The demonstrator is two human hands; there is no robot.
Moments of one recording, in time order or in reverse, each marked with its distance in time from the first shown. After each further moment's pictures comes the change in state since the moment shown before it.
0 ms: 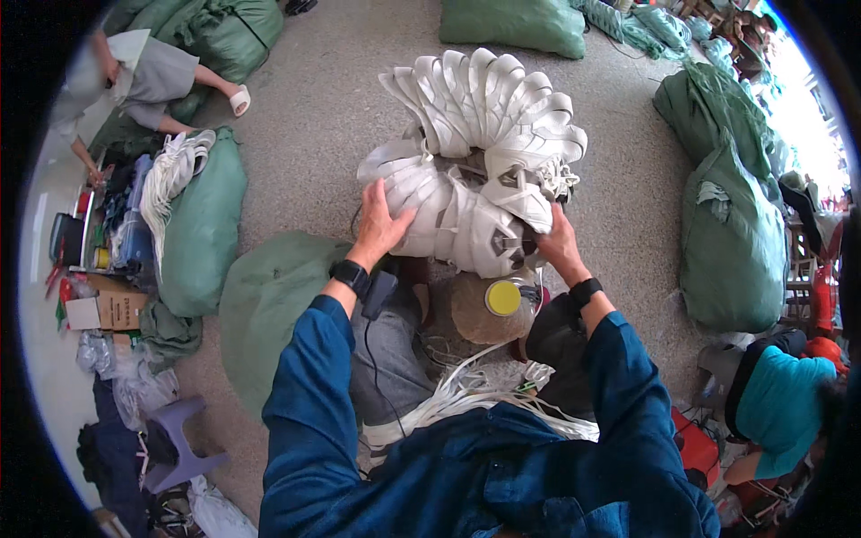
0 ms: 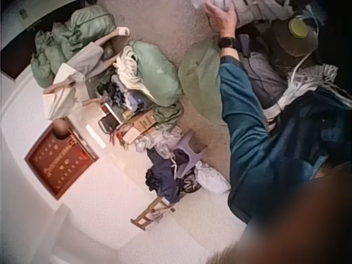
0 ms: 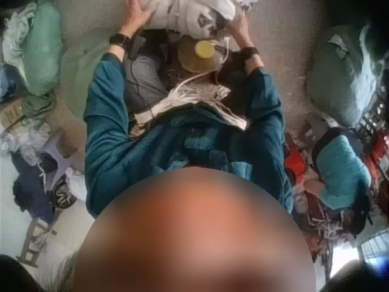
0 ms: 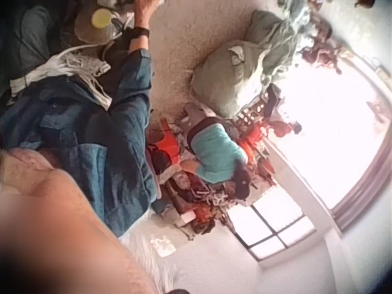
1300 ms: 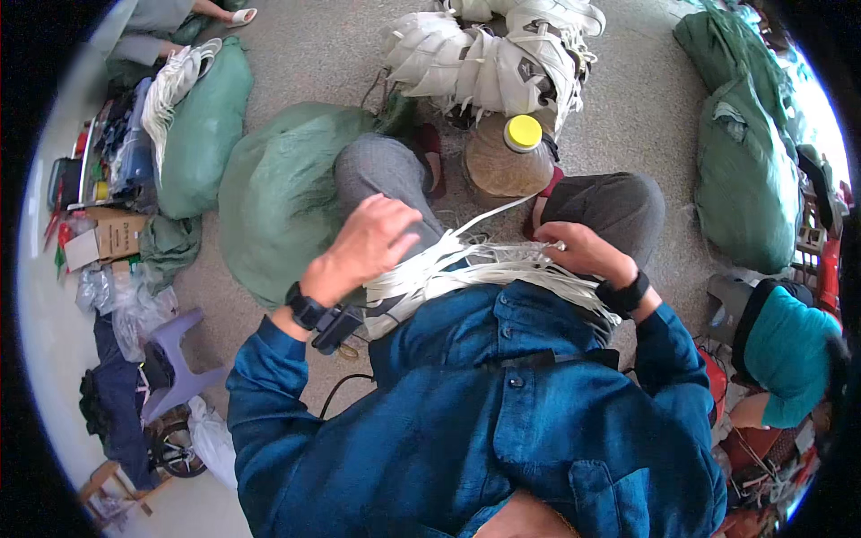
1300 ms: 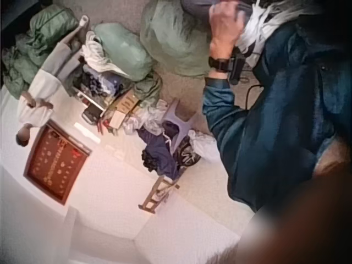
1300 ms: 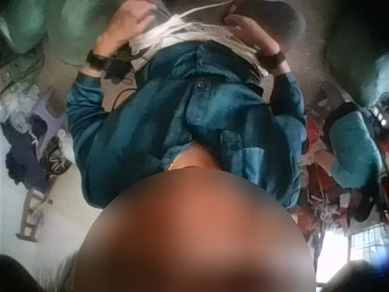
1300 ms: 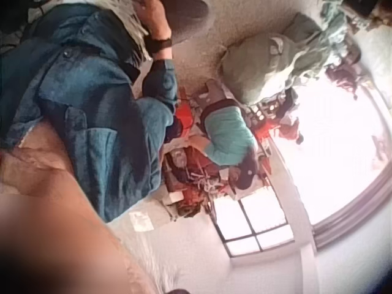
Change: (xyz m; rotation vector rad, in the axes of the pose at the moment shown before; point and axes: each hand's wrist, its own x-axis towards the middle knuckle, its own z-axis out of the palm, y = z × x) left_hand -0.240 0.139 -0.159 0.044 -0.583 0.291; right_hand -0.257 -0.020 -0.044 -0.042 -0.776 -0.271
